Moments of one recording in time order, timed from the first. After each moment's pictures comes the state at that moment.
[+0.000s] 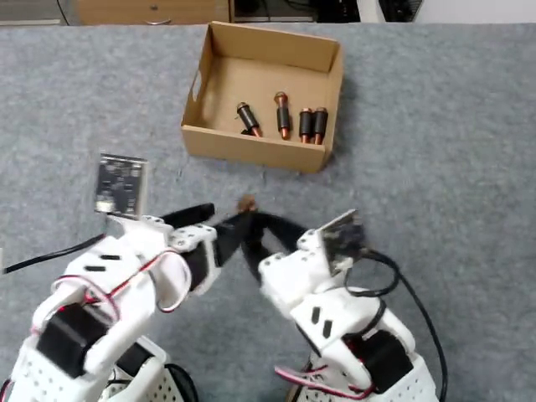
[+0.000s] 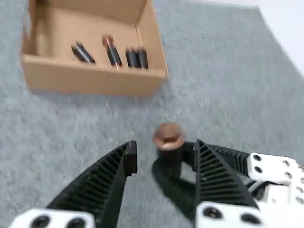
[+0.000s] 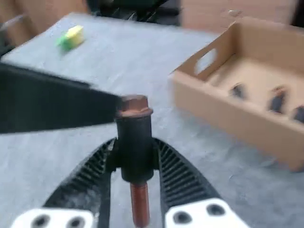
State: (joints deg) left arm 28.7 -74.8 41.2 68.0 14.5; right arm -36.3 -103.6 77.8 51.7 -17.5
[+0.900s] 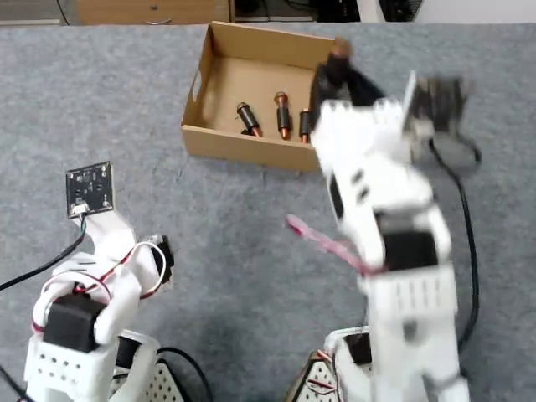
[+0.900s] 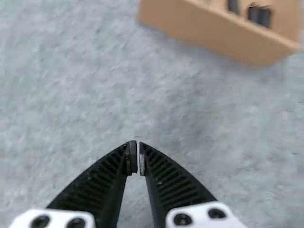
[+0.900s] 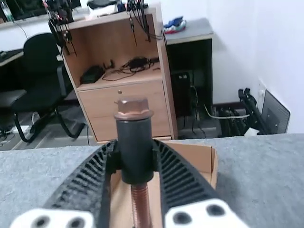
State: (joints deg) left arm 9.4 -75.1 53.4 81.4 14.6; right arm -11.6 -45.2 29.1 32.0 -17.5
